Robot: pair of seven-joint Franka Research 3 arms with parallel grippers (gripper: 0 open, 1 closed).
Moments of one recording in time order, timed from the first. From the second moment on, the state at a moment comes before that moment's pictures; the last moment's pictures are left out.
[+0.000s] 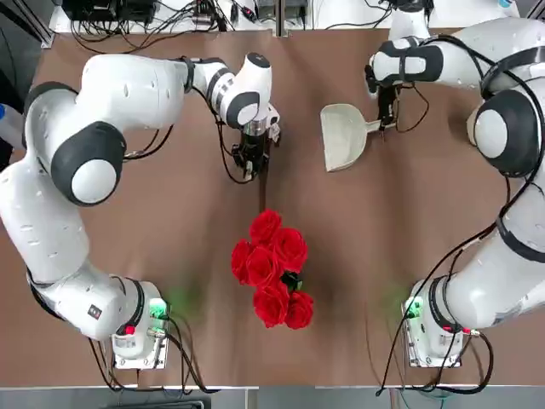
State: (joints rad) left arm -0.50 0.45 -0.35 -1.90 0.04 2.00 -0.71; right arm 0.30 0.43 -0.07 -1.95 0.05 2.13 -1.33
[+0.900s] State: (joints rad) left arm -0.59 0.58 -0.35 -1.76 0.04 2.09 -0.83; right arm 0.51 0.43 -0.06 -1.89 0.05 2.11 -0.95
